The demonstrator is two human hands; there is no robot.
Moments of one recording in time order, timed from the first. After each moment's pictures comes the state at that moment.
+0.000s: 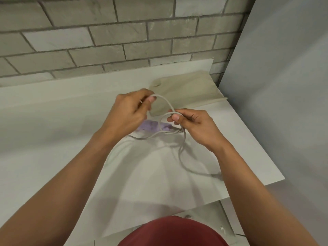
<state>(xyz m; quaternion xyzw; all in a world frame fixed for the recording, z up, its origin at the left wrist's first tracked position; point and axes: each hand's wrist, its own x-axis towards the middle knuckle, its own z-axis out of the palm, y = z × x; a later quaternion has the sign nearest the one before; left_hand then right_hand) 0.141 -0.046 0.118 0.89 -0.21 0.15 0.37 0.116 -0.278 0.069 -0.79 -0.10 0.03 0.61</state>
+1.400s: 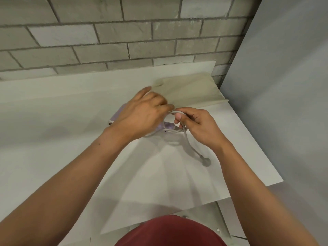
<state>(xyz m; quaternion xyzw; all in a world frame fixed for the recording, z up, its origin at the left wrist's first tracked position) 0.136 -0.060 0.124 0.92 -0.36 0.14 0.02 0.119 -0.275 0.072 -0.81 -0.13 0.00 0.57</state>
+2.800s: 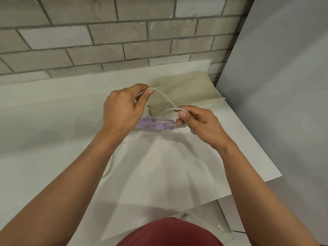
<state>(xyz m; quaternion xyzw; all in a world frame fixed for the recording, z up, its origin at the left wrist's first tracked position) 0.146 -0.035 0.117 0.90 -0.12 0.24 0.34 0.114 -0.278 0.071 -0.79 -0.08 0.01 0.61</state>
